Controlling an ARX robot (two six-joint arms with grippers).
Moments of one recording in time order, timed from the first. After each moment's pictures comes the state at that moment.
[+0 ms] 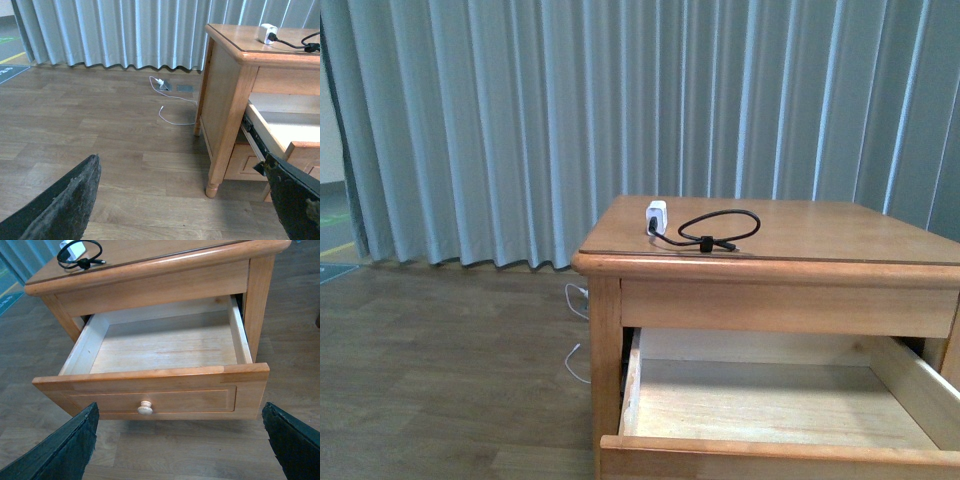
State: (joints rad) left arm 0.00 0.00 0.01 -0.01 0.00 0.00; right arm -0.14 0.50 0.32 -0.12 -0.27 0.13
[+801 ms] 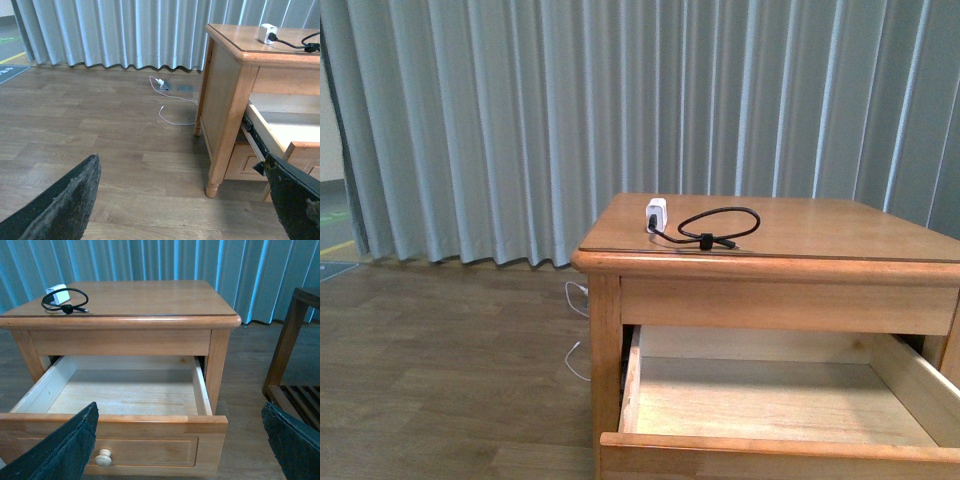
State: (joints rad) left arm 0.00 0.00 0.01 -0.01 0.00 0.00; right arm 0.00 0.35 0.11 0.24 0.00 0.00
